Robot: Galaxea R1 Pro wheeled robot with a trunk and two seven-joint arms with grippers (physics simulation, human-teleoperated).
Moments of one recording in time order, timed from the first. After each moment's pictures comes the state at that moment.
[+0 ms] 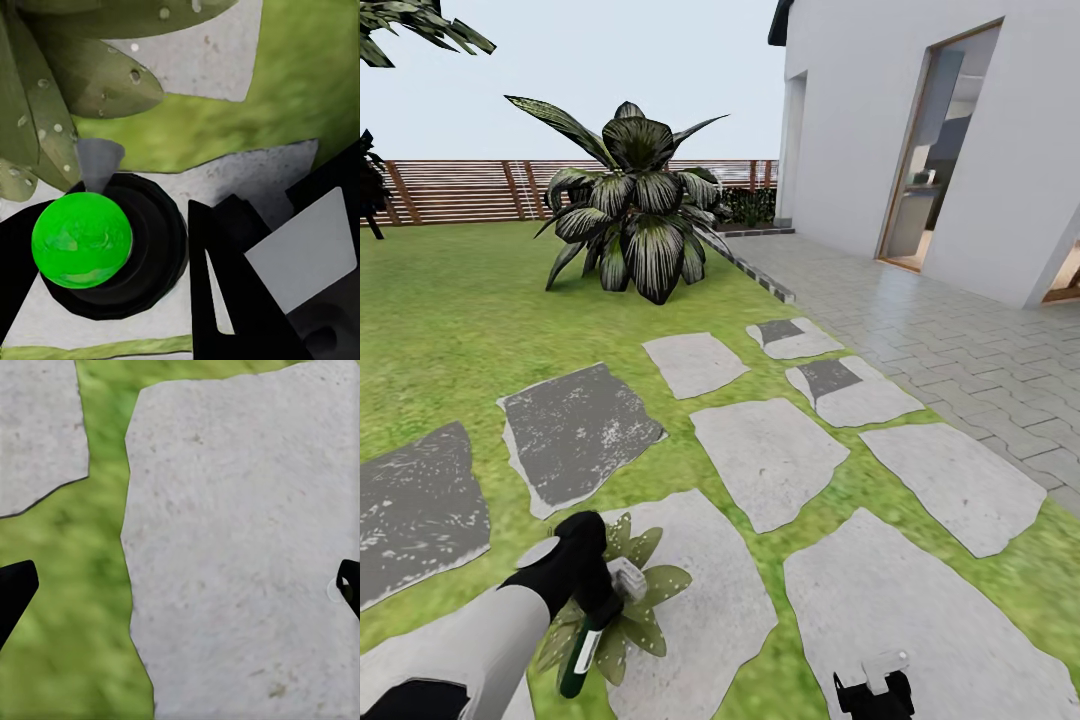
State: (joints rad) left arm -0.75 0.01 -0.10 -0.58 -1.10 0.89 -1.17; right arm -0.42 -0.07 0.23 -0.13 0.00 -0.39 -0.07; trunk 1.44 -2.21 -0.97
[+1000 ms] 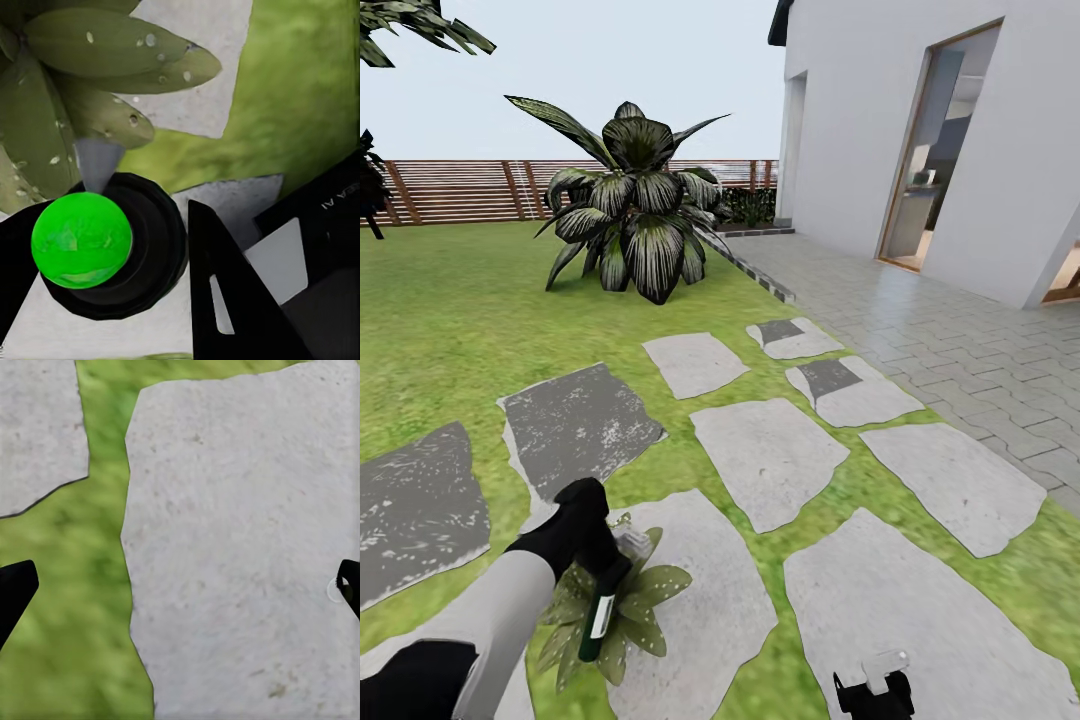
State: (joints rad) left arm -0.85 0.00 -0.07 -0.58 -1.11 0.97 -1.26; right arm -0.42 -0.07 0.23 -0.13 0.00 -0.39 -0.07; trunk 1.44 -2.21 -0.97
